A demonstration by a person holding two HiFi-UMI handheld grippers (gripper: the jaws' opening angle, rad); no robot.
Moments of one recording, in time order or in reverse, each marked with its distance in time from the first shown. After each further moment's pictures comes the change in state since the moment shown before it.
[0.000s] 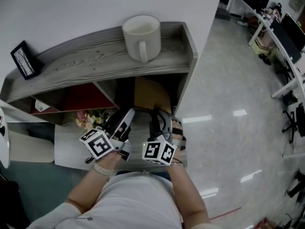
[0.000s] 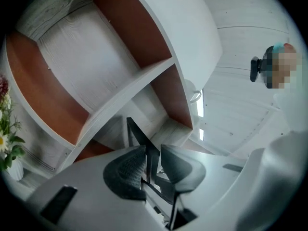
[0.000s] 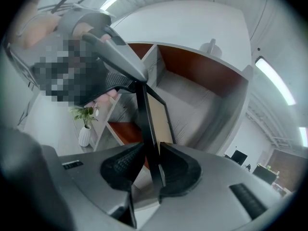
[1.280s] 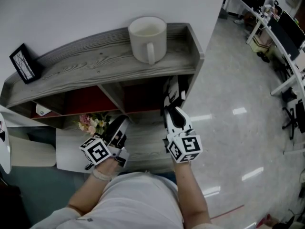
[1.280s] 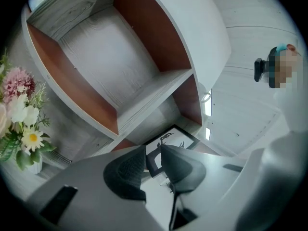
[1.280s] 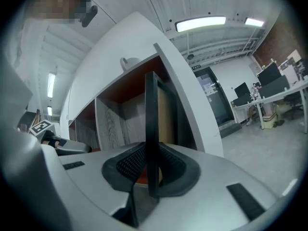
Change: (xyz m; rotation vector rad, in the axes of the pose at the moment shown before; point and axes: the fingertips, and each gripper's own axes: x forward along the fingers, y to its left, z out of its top) left arm -0.043 0.047 -0.014 -0.045 0.039 0.081; right arm -0.008 -0.050 -0.006 0.855 -0.296 0.094
